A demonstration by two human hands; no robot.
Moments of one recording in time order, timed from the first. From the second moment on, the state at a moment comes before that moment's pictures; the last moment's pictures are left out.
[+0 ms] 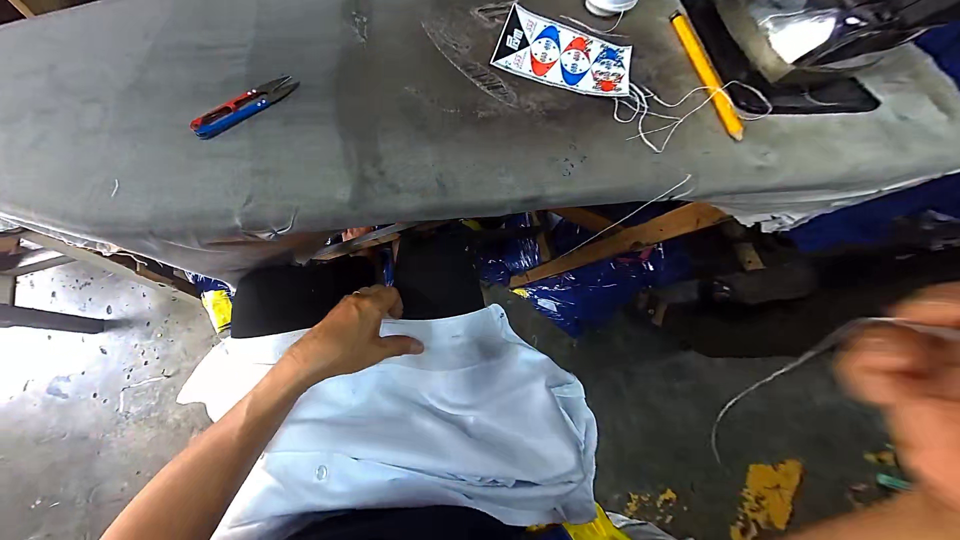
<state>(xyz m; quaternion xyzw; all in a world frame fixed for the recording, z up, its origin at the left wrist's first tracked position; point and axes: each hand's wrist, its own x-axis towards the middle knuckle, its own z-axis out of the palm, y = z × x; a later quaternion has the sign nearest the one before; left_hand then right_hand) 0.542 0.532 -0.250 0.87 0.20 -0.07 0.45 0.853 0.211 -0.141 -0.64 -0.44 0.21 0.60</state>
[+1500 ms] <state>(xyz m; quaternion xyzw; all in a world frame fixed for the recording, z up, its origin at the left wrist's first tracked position) 0.520 0.500 -0.231 0.68 0.20 0.18 0.68 0.700 0.345 -0.237 -0.63 -0.49 0.30 0.53</state>
